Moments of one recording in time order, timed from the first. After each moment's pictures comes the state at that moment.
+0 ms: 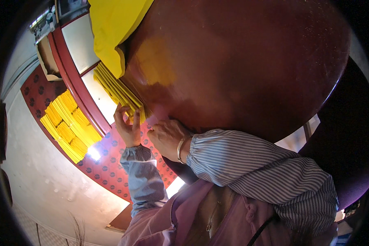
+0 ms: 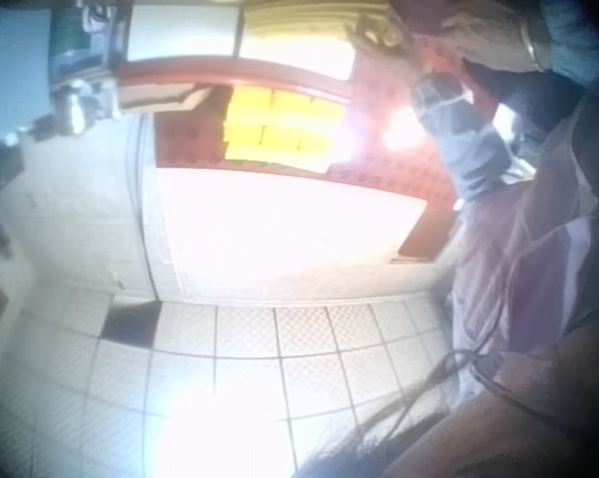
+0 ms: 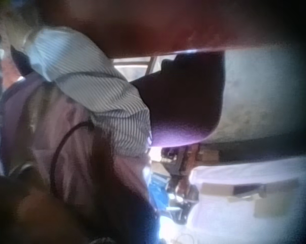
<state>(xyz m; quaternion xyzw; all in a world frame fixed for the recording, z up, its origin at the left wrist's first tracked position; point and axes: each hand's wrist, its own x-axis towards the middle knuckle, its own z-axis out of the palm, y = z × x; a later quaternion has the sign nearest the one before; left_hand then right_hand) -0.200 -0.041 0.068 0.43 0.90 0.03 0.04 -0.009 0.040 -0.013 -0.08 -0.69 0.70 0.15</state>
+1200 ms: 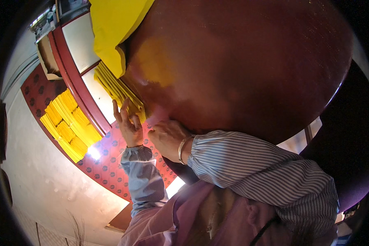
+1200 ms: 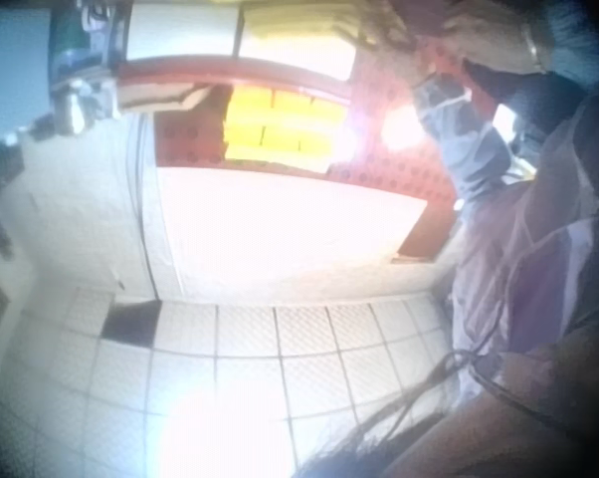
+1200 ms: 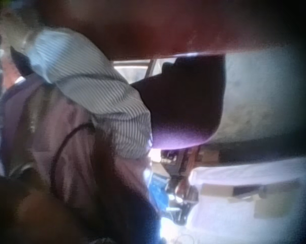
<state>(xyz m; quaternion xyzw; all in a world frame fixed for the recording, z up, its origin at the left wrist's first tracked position) -0.197 -0.037 0.071 0.47 0.88 -0.02 0.06 -0.009 0.037 -0.013 -0.08 -0.68 0.71 0.17</state>
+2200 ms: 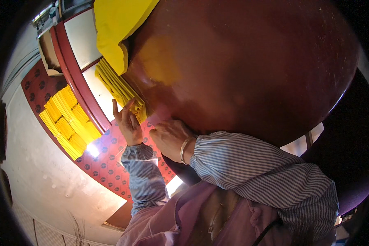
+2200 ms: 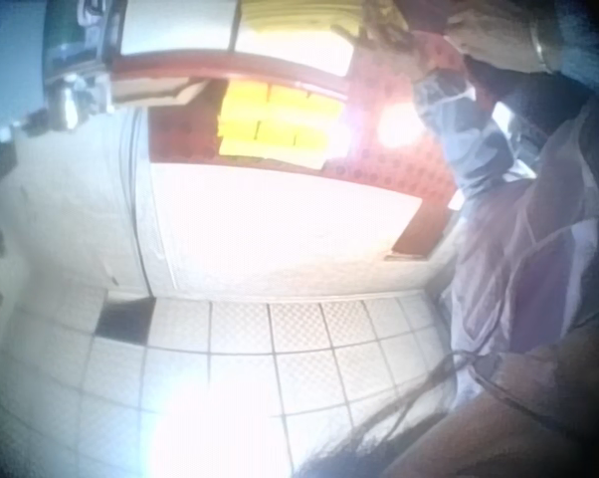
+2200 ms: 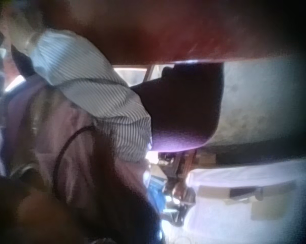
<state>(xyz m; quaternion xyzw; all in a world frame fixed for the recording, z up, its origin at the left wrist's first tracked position) -0.195 -0.038 0.071 0.45 0.89 0.01 0.06 -0.010 0.026 -0.020 -0.11 -0.68 0.70 0.22</state>
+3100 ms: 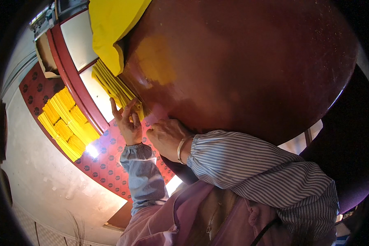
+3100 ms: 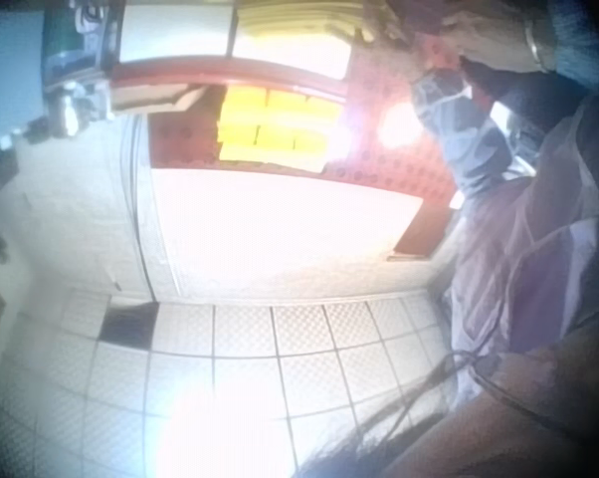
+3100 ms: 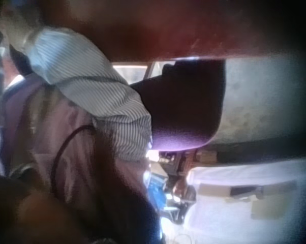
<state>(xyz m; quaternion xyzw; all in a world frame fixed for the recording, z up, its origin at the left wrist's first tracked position) -0.191 -0.035 0.065 0.47 0.88 0.01 0.07 -0.007 0.036 -0.014 -0.10 -0.68 0.70 0.19</state>
